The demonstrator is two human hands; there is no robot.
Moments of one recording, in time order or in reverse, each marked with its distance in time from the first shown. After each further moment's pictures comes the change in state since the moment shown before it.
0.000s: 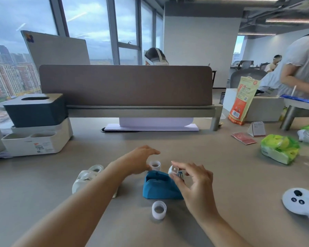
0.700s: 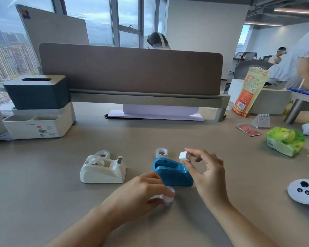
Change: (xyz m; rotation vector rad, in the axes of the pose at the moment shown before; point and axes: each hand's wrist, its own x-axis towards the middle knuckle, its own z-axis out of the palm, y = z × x) left_hand -0.114 0.007 0.055 -0.223 0.315 0.526; right_hand 0.002 -0.006 -0.002 0.055 0.025 0.075
